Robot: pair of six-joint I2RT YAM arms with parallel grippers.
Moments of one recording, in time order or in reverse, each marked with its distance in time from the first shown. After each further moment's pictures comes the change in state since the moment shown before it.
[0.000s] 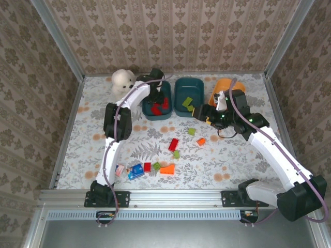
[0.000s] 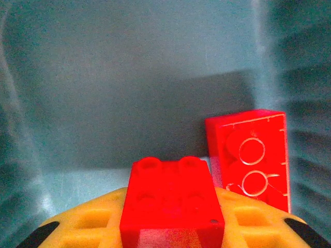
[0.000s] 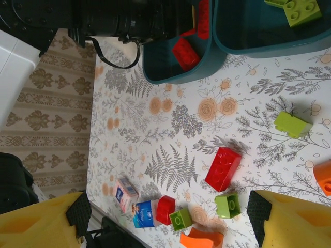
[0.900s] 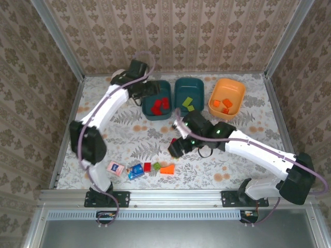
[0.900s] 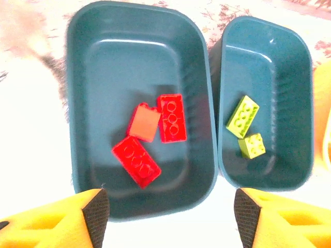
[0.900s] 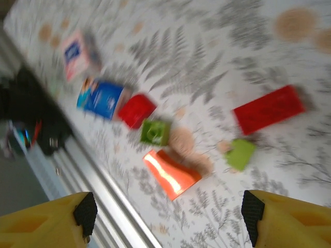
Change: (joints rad) left arm 0.016 -0.711 -0.569 0.212 0.051 -0.237; right arm 0.547 0.153 0.018 -0.113 0.208 -0.487
